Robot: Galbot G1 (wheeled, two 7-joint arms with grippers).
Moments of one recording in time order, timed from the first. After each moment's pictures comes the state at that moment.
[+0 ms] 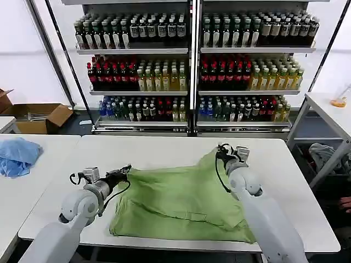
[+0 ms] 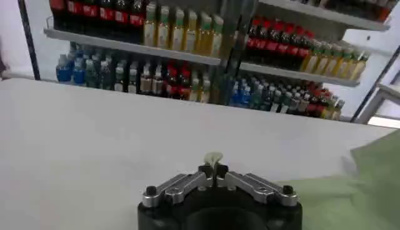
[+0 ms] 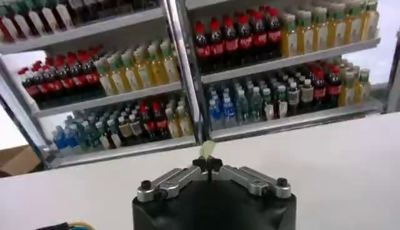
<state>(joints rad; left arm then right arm) 0.96 -0.96 -0.28 -1.76 -0.94 0.57 -0.17 -0.77 1.16 0.19 1.68 0.80 -0.50 0.42</state>
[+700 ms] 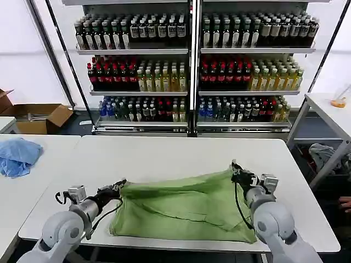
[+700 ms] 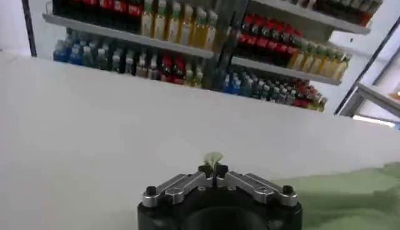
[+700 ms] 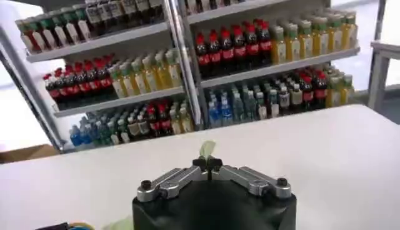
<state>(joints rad) 1.22 -0.93 -0.41 -1.93 -0.94 0.58 -0.14 -1.17 1.11 0.39 2.08 0.81 -0.55 0.44</state>
